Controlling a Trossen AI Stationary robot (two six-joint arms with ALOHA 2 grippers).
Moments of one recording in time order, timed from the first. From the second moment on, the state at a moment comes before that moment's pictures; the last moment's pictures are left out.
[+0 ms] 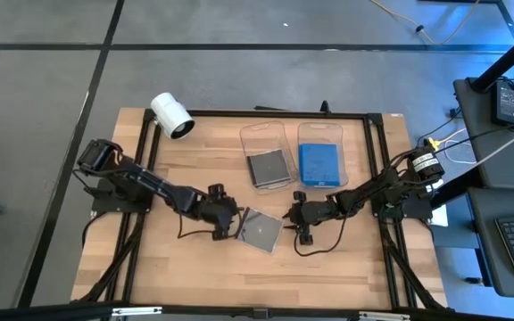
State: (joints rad) left arm -0.31 1.62 0.83 -0.31 -0.35 -0.38; right arm 0.29 1.73 0.54 0.46 0.12 0.13
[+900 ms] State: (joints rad) left arm -0.46 1.82 0.89 -0.18 -0.33 -0.44; right arm 0.29 1.73 0.54 0.47 0.16 0.15
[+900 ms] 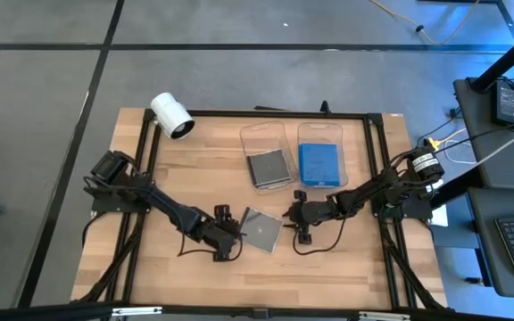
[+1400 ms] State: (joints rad) left arm -0.42 1.82 0.88 -0.05 -0.28 -0.36; right arm 0.29 1.73 0.54 0.46 0.14 0.14
